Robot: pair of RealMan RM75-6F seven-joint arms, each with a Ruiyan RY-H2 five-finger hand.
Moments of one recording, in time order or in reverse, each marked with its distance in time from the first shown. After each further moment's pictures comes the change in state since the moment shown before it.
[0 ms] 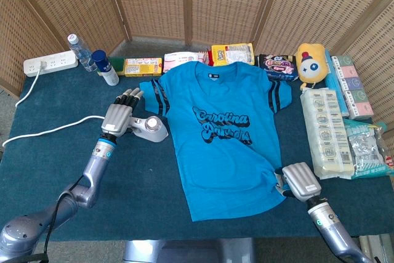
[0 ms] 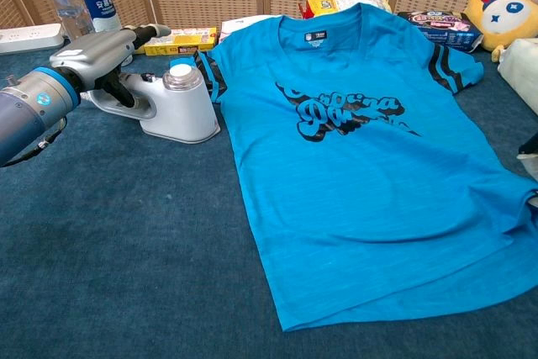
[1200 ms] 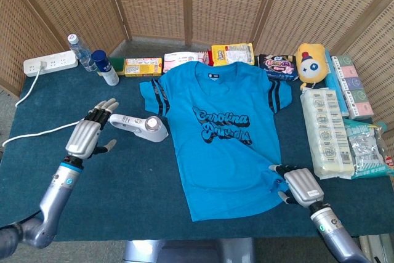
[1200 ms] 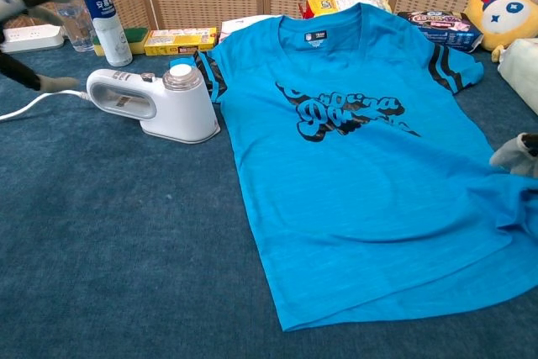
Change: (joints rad) left arm 0.263 0.523 0.083 -0.857 0.034 0.219 0.067; right arm -0.007 0.087 -0.026 -0.137 0.067 -0.059 -0.084
